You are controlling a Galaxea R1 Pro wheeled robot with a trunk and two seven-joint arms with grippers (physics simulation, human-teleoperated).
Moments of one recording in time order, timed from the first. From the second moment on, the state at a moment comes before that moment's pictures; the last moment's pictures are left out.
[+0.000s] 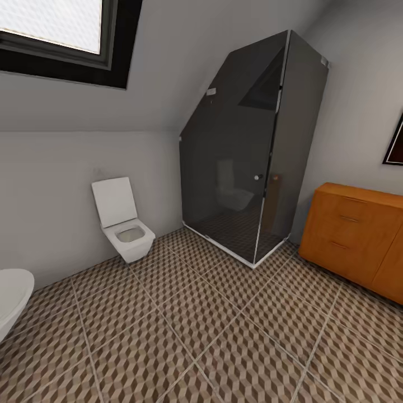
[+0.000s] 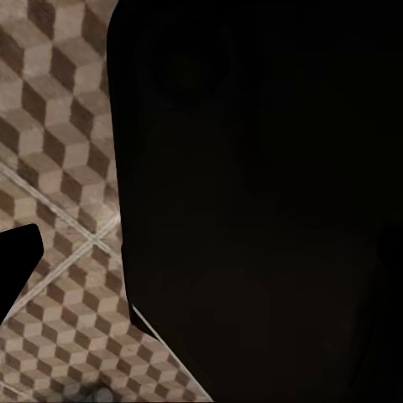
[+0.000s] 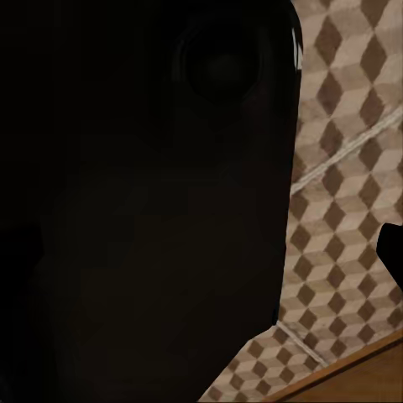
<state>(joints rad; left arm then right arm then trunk) 0.00 0.00 0.00 0.00 0.00 0.00 0.00 0.00 0.00 0.00 0.00 0.00 0.00 0.00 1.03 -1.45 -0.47</state>
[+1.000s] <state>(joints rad) 0.00 0.00 0.00 -0.02 0.00 -0.01 0.00 0.00 0.00 0.00 0.00 0.04 0.00 0.00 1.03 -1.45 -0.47</state>
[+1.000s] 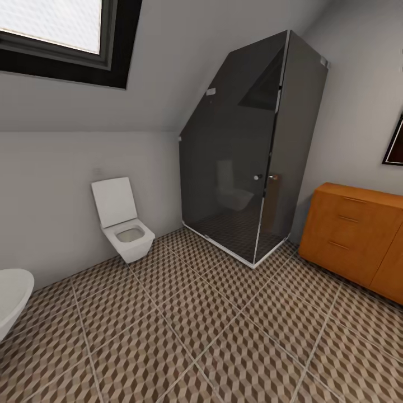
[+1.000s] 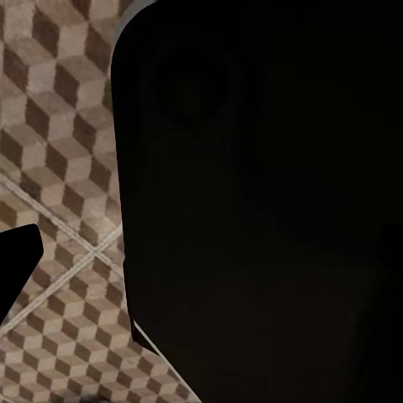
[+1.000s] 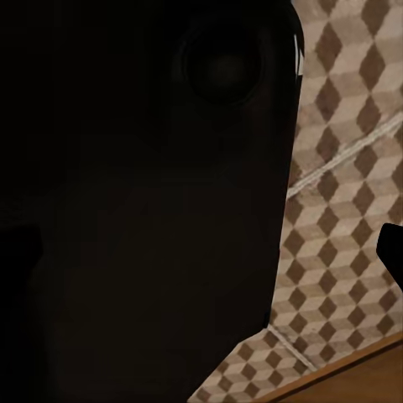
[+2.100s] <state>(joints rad) 0.00 0.00 0.00 -0.02 0.00 -0.01 0.00 0.00 0.00 -0.01 0.00 0.04 -0.04 0.00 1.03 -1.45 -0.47</state>
